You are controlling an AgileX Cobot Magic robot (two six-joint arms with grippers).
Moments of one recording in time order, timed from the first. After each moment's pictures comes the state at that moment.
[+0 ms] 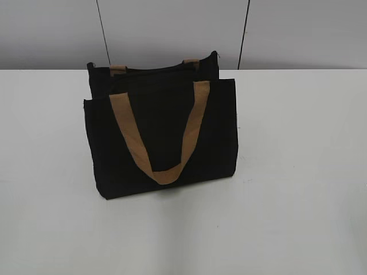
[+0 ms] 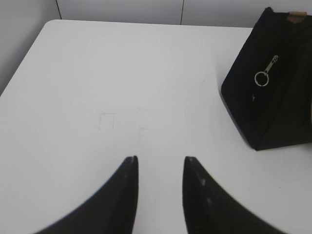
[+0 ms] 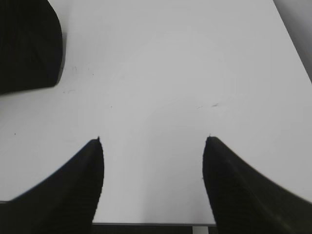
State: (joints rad) left arm -0.05 -0.01 -0.52 0.00 1.06 0.06; right arm -0.16 -0.01 -0.49 0.19 1.10 -0.20
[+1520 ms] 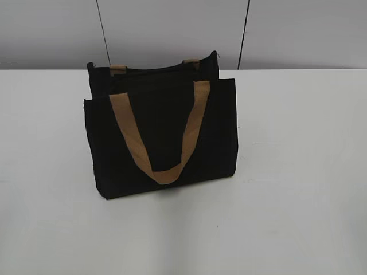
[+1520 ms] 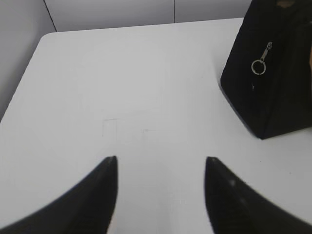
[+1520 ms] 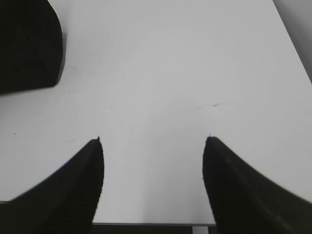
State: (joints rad) left arm -0.05 -0.01 -0.52 -0.02 1.06 0.18; right arm -0.16 -0.01 -0.49 0.19 1.10 -0.20
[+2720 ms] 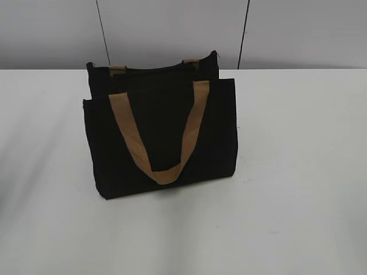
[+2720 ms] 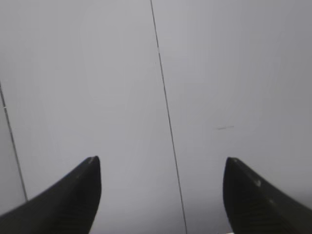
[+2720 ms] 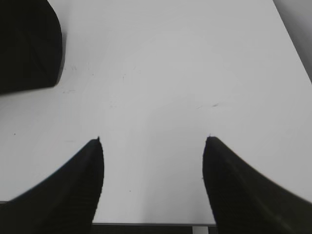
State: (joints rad) left arm -0.05 0.88 -0.35 0.14 -0.66 0.14; right arm -0.16 -0.01 -0.49 0.19 1.10 -0.20
